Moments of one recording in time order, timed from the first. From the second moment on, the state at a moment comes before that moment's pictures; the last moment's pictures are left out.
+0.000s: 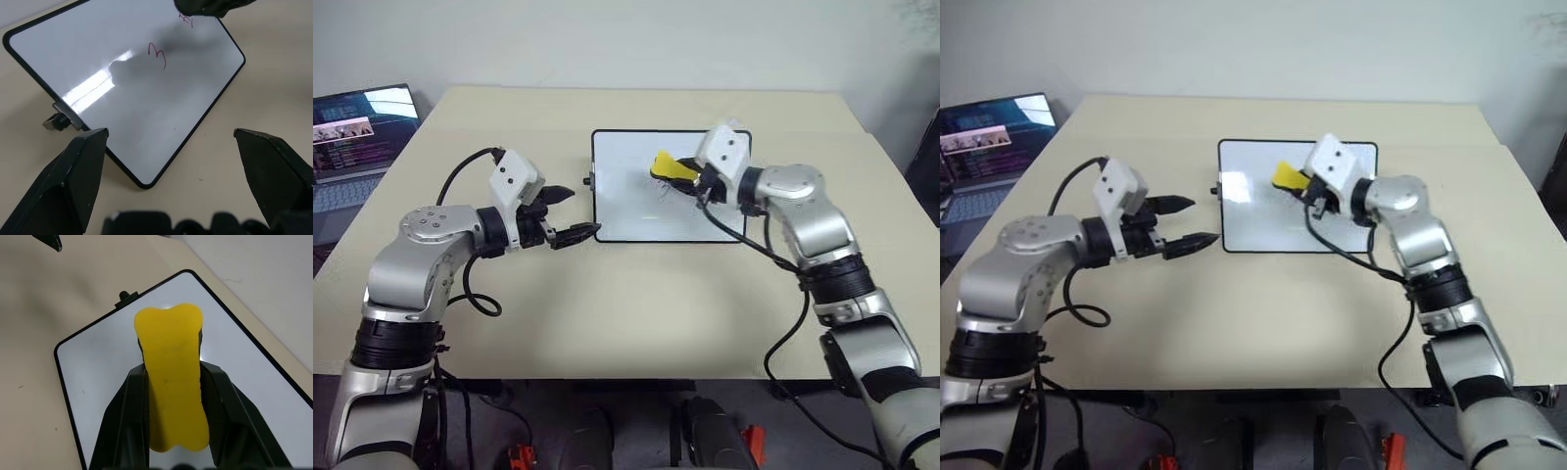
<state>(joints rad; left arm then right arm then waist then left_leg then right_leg) -0.57 0.76 0.05 -0.11 -0.41 0.64 -0.90 -0.95 -0.39 0.22 0.31 -0.03 0.26 0.78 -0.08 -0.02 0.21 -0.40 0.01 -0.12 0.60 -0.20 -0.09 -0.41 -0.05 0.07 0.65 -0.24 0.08</state>
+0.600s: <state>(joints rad) -0.50 0.58 0.01 -0.07 -0.32 0.48 -0.75 -1.05 -0.23 0.24 0.77 -0.17 0.05 0.47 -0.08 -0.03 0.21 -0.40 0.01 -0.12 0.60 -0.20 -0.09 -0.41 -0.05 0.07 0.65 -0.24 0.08</state>
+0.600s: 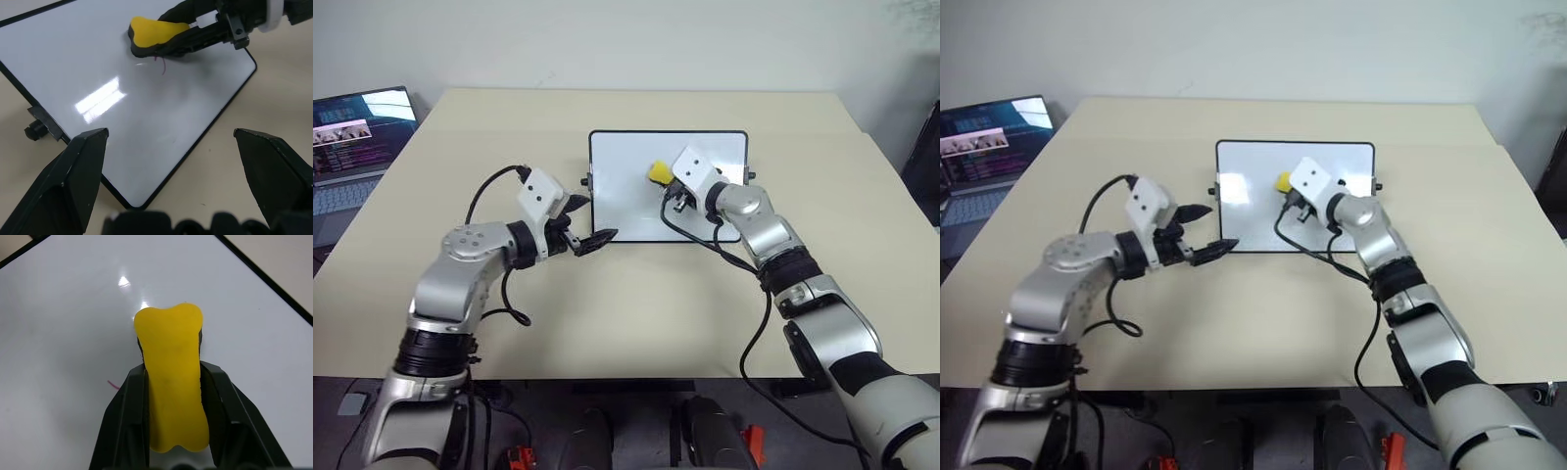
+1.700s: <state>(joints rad) -0.44 0.52 0.01 -0.06 -0.31 0.44 -0.74 -1.05 -0.25 0.27 0.77 -0.25 0.13 0.43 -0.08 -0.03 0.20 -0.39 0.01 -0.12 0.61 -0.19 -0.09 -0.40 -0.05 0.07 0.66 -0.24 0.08</state>
